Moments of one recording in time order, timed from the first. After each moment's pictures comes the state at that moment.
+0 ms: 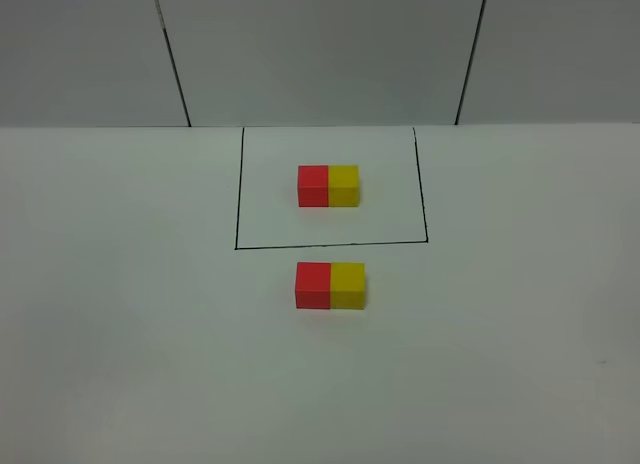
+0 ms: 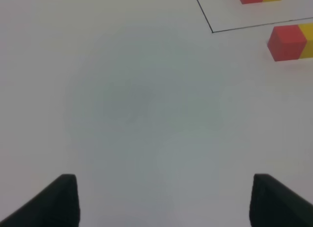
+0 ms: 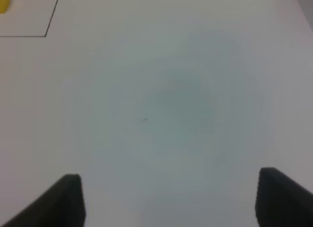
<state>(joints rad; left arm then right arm) -0.02 -0.01 -0.51 -0.10 1.05 0.13 0.01 0.01 -0.50 -0.04 1.07 0.01</state>
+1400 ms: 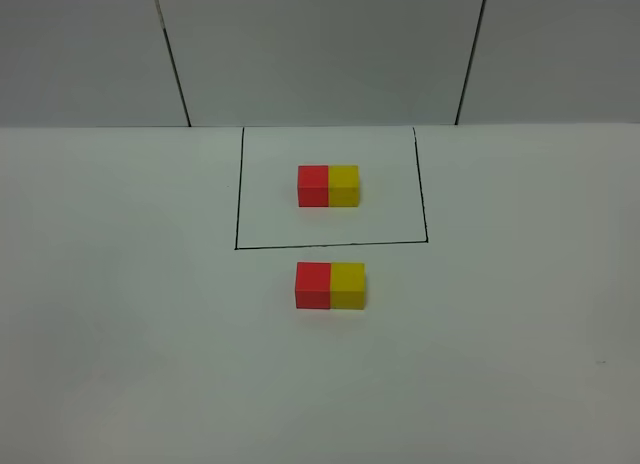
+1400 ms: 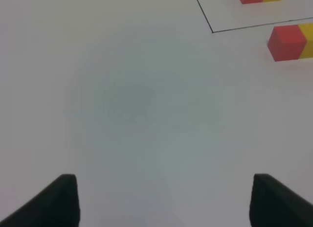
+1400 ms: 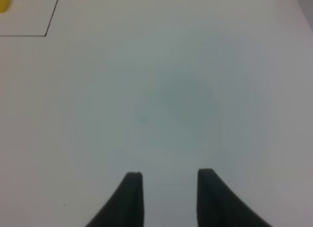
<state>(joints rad) -0.02 -0.01 -0.51 -0.10 1.05 0.13 0.01 0.01 -0.50 -0.04 1.07 0.00</state>
